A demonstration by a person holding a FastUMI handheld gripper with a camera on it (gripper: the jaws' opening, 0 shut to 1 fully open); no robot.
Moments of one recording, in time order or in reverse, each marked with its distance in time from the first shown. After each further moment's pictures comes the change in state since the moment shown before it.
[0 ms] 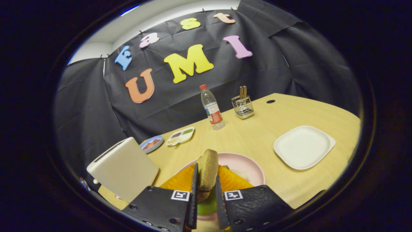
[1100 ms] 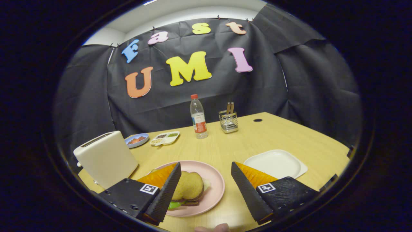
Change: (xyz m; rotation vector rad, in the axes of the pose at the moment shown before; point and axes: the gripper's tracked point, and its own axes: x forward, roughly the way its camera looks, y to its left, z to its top) arm -0.030 -0.047 0.045 -0.203 -0.120 -0.083
